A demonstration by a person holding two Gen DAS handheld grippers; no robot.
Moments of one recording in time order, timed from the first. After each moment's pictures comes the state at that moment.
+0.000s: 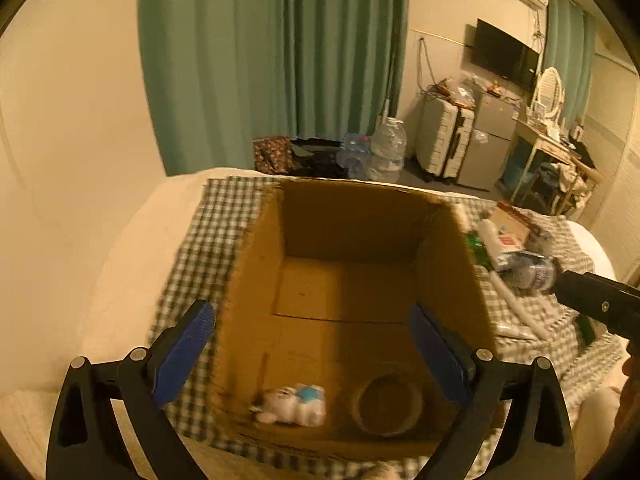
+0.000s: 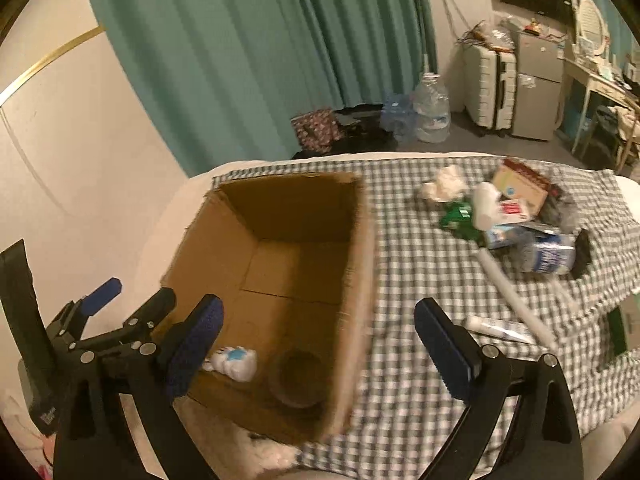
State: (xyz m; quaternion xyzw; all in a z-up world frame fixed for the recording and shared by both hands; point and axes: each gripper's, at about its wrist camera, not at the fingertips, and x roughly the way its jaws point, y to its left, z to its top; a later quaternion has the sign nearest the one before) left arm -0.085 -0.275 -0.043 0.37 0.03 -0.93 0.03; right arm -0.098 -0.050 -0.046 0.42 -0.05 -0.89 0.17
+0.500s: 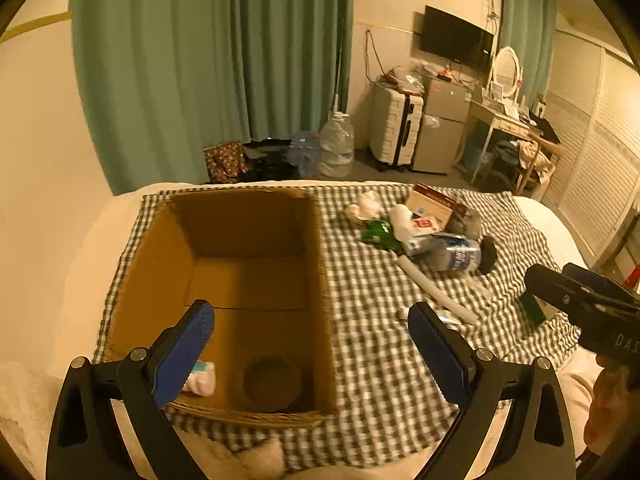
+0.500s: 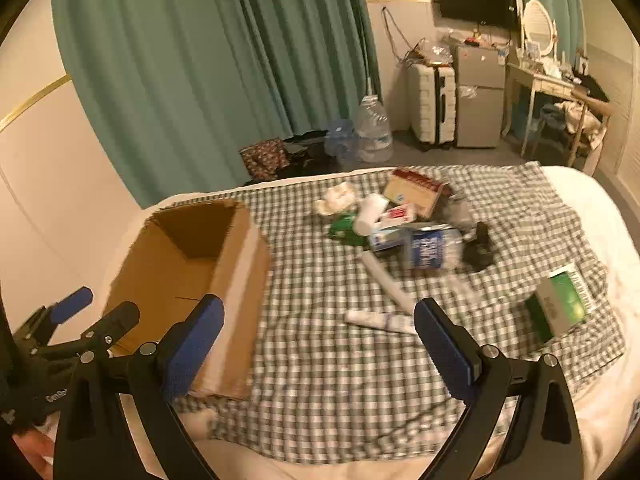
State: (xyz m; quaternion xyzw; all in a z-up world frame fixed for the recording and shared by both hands) left arm -0.058 -0.138 -0.005 0.38 0.00 -0.93 -0.03; right arm -0.057 0.086 -0.024 0.38 -0.06 -0.92 0.10
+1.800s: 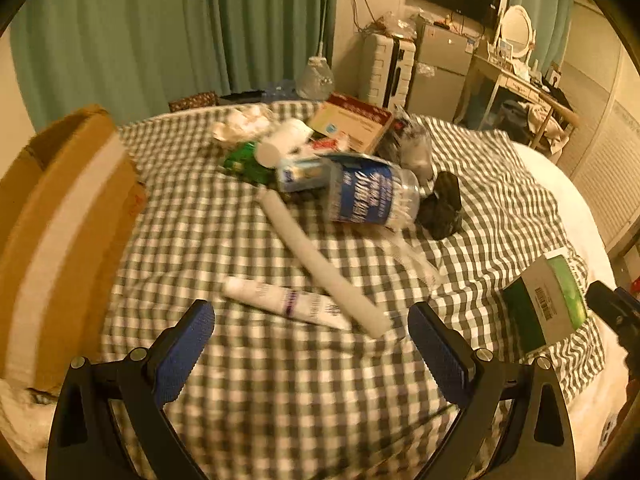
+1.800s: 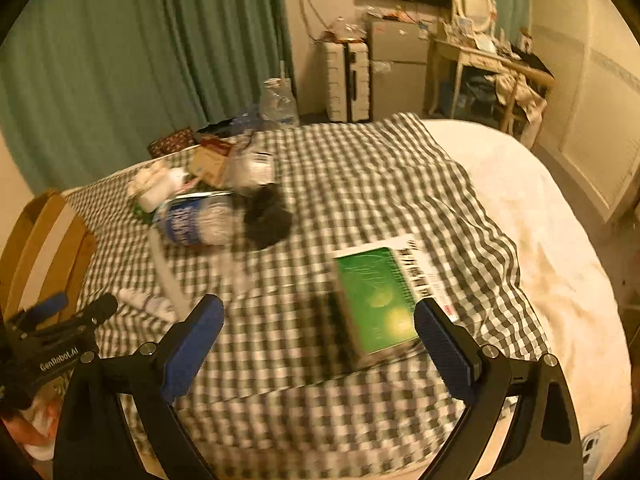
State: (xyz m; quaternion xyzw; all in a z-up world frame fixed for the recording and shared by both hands) left arm -0.140 0.096 -0.154 0.45 0.01 -0.89 -0.01; right arm -0.101 0.337 -0.133 0.41 -0.05 -0.91 -0.01
